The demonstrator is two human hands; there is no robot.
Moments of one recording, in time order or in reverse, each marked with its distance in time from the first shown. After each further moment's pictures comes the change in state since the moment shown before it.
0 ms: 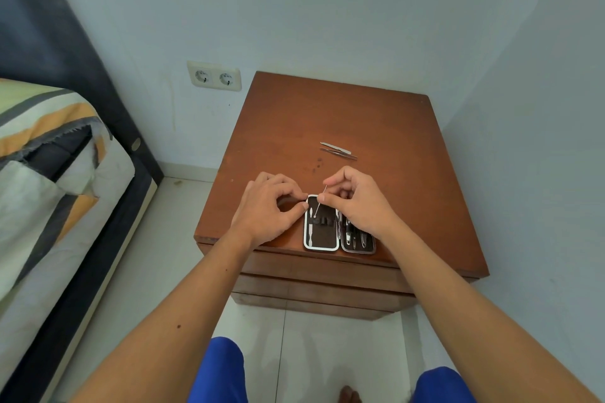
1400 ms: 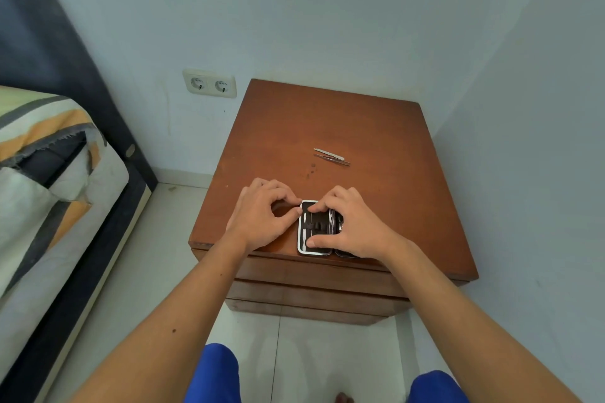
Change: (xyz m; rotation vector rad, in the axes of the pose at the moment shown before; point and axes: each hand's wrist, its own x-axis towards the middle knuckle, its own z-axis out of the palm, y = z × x) left_hand -0.002 0.001 0.001 -0.006 0.009 -0.002; right_hand -0.027 -0.004 -0.008 -0.472 -0.209 -0.214
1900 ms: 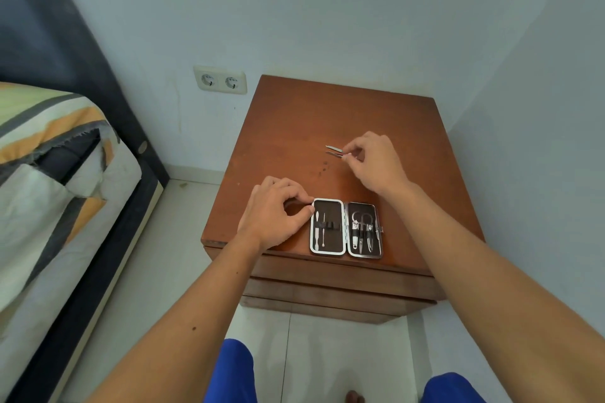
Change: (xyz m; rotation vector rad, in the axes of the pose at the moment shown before) left_hand 0.001 0.003 0.001 -0.001 -0.005 -0.017; right_hand 0.083 0.021 -0.046 -0.172 0.348 0.195
